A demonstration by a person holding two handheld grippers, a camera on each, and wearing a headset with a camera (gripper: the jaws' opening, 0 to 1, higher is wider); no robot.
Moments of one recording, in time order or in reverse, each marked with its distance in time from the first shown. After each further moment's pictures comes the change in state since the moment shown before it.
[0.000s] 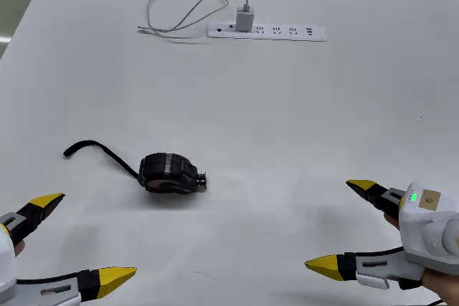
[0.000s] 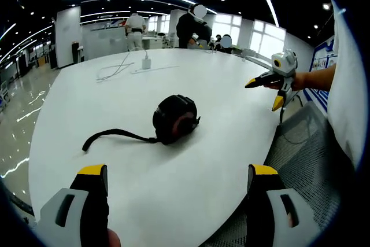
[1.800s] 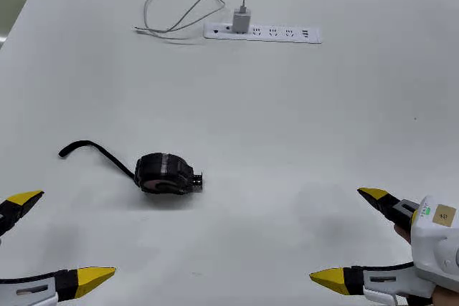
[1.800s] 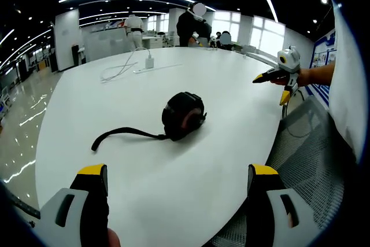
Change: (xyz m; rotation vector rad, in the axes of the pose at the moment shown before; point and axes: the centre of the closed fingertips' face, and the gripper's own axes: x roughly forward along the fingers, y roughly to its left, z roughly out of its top) left arm -0.006 0.012 -0.003 0.030 0.008 0.015; right arm -0.014 0.003 -0.005 0.029 -0.010 -0.042
